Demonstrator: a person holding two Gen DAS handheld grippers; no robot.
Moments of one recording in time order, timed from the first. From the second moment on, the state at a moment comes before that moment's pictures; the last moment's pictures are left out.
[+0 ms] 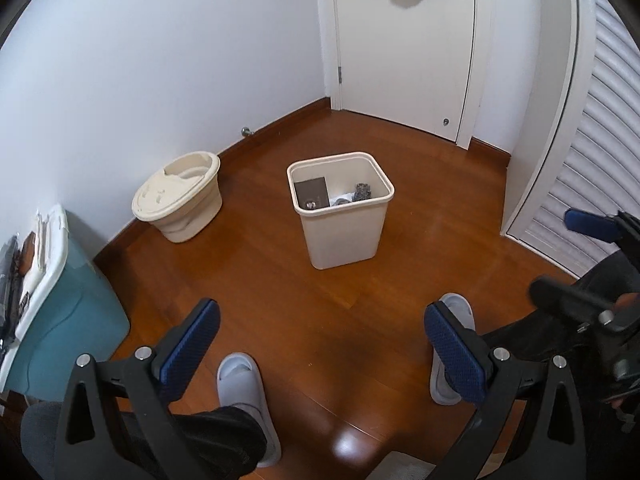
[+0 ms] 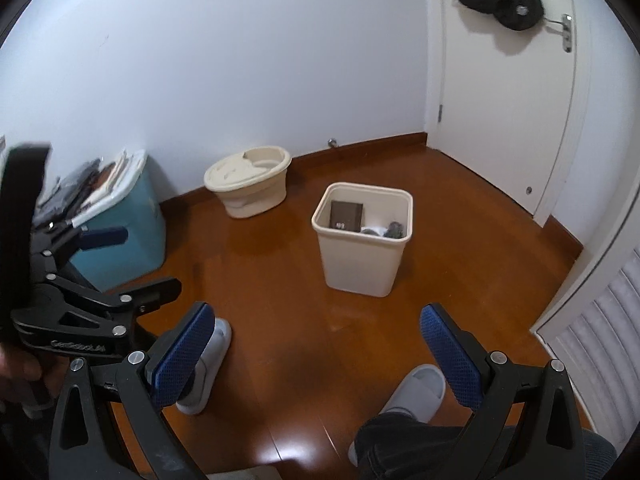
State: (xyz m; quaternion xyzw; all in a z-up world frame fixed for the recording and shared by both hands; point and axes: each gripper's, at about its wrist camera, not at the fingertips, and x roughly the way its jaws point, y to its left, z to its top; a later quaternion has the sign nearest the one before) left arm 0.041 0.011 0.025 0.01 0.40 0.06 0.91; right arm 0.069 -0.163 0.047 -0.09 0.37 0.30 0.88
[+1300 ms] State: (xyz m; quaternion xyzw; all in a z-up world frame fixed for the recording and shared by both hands) left arm 0.032 0.034 0.022 -0.04 0.40 0.06 0.91; right arm 0.066 -0.152 0.037 -0.09 0.37 0.33 0.86
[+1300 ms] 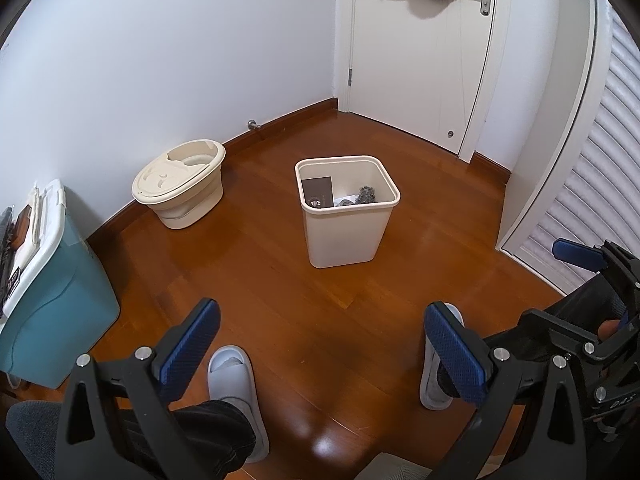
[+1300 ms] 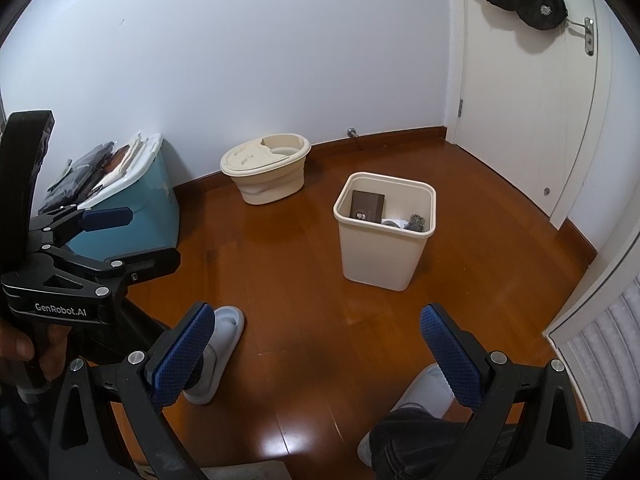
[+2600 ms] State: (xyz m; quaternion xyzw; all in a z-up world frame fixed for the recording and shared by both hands) left arm 0.034 0.031 0.022 -0.04 0.41 0.07 0.91; right arm 0.065 -0.160 0.032 -0.09 0.38 0.33 0.86
